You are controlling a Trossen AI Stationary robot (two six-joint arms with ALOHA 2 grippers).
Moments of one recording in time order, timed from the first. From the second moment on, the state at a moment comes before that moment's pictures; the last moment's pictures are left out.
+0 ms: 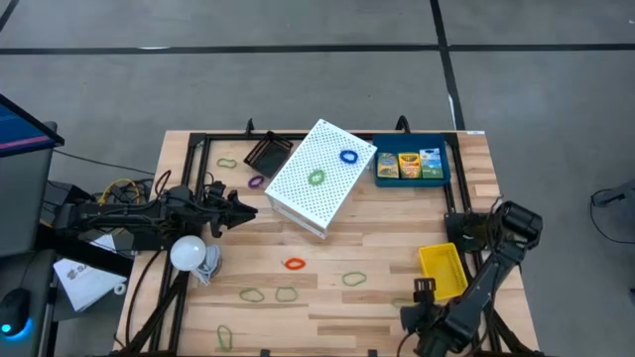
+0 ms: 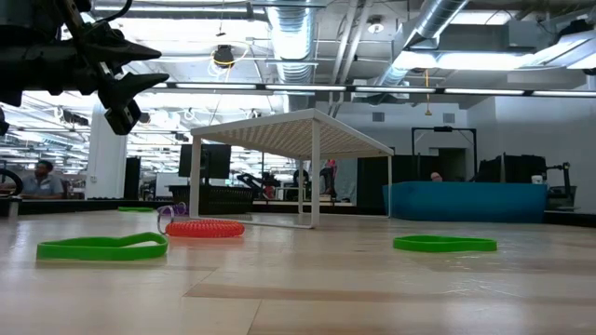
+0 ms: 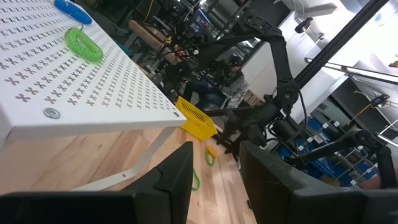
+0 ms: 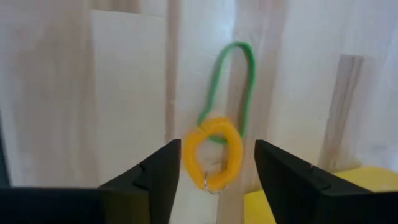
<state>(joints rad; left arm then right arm) 0.11 0.35 0.01 0.39 0.14 -0.69 1.01 1.85 1.24 -1.05 0.21 0.97</state>
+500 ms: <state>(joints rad) 0.11 0.35 0.01 0.39 0.14 -0.70 0.95 1.85 1.12 -0.97 0.16 1.00</state>
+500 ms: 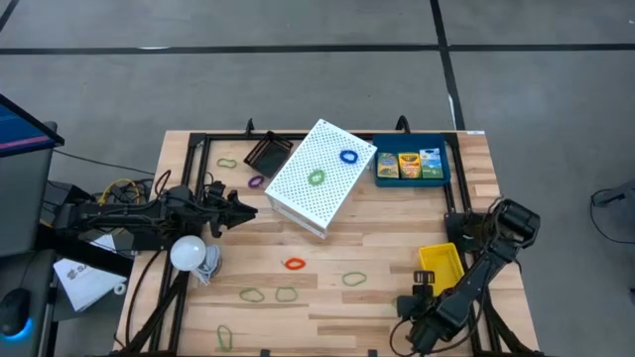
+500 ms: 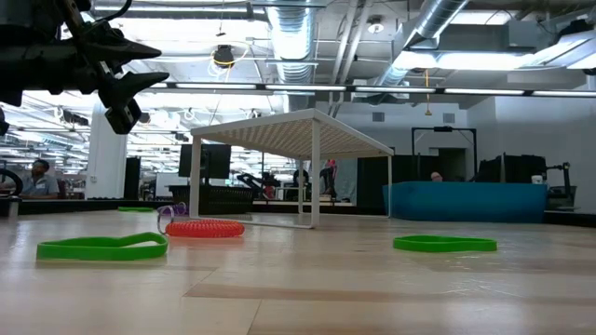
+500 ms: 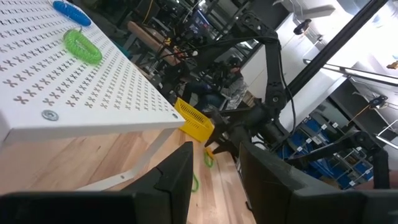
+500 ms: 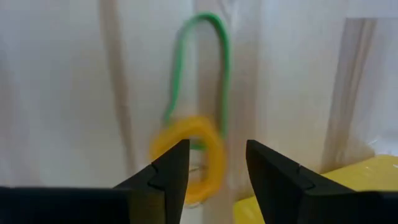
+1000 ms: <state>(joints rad) 0.11 0.35 0.01 0.40 0.14 -0.70 0.94 1.84 1.08 -0.88 0.11 1.00</state>
